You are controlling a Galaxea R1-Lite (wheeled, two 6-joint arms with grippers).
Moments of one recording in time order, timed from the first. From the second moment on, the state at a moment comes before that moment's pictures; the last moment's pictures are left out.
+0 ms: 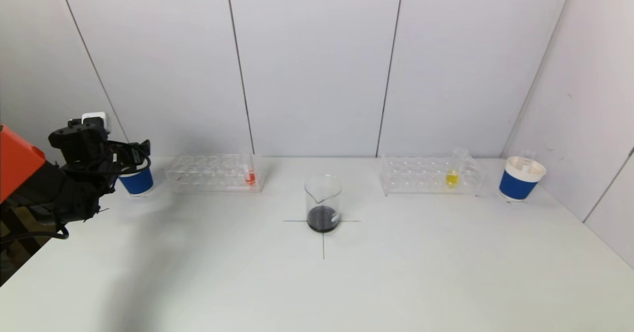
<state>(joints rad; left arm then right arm) 0.25 2.23 -1.11 -1.05 0.12 0.02 0.01 0.00 0.00 0.00 -0.03 -0.02</state>
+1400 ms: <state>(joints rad) 0.24 2.04 -1.07 -0.95 0.12 0.01 0.01 0.00 0.00 0.00 -0.03 -0.02</state>
